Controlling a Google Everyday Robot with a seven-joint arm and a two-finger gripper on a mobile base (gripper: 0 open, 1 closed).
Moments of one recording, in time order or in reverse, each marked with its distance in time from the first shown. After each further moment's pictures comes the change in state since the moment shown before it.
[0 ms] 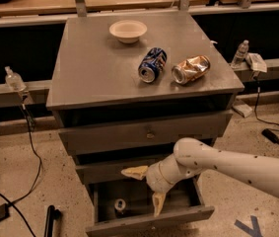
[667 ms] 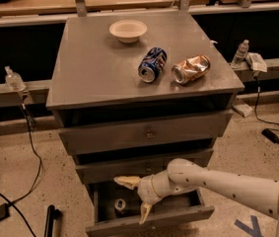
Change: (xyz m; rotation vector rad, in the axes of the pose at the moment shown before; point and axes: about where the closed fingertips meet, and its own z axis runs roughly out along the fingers) arm 0.026 0.004 0.087 0.168 -0.078 -0.021
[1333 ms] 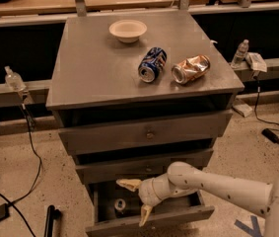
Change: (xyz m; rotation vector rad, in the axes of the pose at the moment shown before) arm 0.021 0.015 0.019 0.003 -0.026 0.061
